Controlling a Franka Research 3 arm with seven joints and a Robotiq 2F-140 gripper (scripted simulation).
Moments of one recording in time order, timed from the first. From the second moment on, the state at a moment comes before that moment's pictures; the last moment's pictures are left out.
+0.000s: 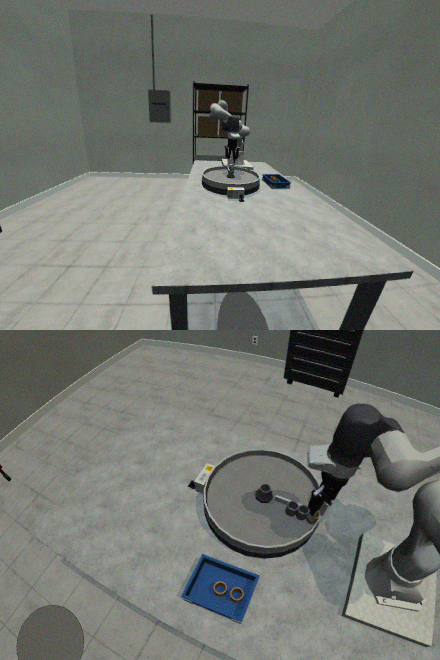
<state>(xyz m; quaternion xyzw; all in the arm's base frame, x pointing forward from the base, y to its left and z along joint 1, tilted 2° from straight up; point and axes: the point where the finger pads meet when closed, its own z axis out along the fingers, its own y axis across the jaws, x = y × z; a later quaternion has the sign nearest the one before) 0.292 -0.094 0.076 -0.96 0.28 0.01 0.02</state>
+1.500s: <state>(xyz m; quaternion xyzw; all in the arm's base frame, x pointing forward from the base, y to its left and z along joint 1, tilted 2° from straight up) 0.294 -0.096 0.150 -0.96 0.28 0.01 0.02</state>
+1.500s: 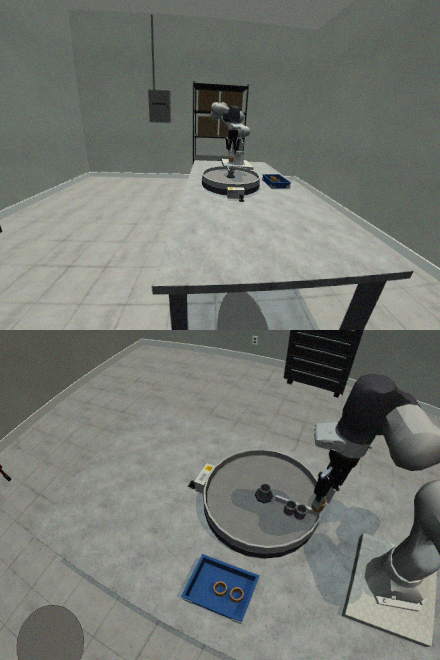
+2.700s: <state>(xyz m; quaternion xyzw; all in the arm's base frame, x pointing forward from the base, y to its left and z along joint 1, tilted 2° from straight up) 0.297 -0.089 0.151 -0.96 0.27 0.01 0.01</state>
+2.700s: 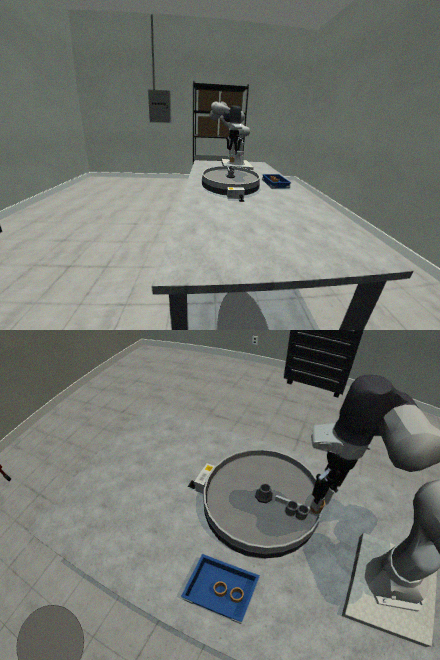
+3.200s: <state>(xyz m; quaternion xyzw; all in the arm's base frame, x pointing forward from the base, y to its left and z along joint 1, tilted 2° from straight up) 0.343 -0.014 0.155 -0.97 0.24 0.01 0.01</state>
